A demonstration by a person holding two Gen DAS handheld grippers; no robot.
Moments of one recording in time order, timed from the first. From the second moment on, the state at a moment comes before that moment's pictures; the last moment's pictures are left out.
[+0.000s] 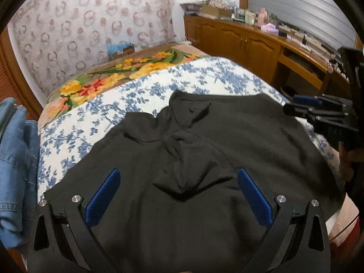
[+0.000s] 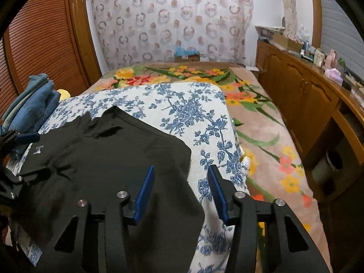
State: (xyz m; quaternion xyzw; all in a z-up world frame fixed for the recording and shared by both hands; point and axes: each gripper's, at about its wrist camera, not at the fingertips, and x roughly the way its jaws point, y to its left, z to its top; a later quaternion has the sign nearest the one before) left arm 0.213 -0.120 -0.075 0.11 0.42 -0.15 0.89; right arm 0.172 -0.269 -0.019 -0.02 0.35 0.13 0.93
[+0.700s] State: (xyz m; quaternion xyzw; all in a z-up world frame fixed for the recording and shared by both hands) left arm 0.217 -0.106 -0.097 0.12 0.45 -0.13 0.87; right arm 0.175 -0.259 0.006 -0.04 0.34 0.18 0.92
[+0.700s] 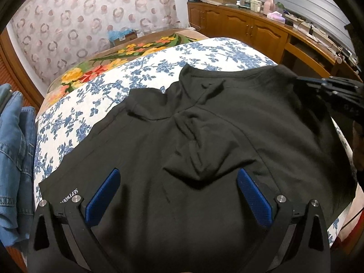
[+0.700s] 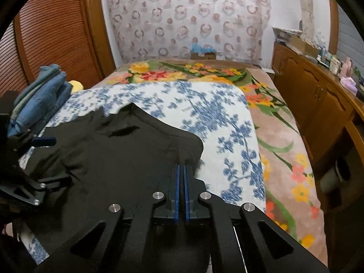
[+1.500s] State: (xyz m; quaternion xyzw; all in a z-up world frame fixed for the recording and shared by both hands) left arm 0.201 -0.072 -0.098 0.09 0.45 -0.12 0.88; right arm 0.131 -0.256 0.016 -0.02 0.33 0.25 0.91
